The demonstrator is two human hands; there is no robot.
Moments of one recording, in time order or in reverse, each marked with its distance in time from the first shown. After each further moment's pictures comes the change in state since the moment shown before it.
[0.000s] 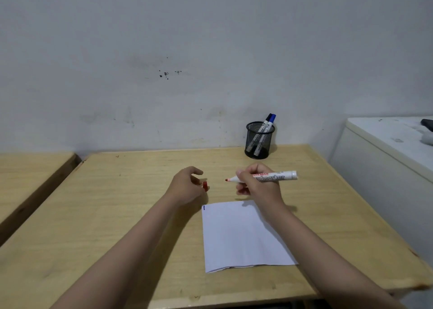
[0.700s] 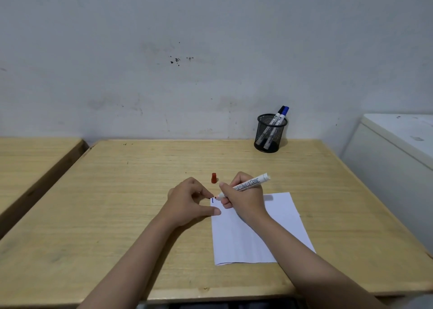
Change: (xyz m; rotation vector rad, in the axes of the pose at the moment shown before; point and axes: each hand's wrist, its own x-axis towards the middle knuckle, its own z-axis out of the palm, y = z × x) left_hand -0.049 -0.033 -0.004 0.187 -0.013 0.201; right_hand -0.004 0.050 0.036 -0.139 -0.085 0.070
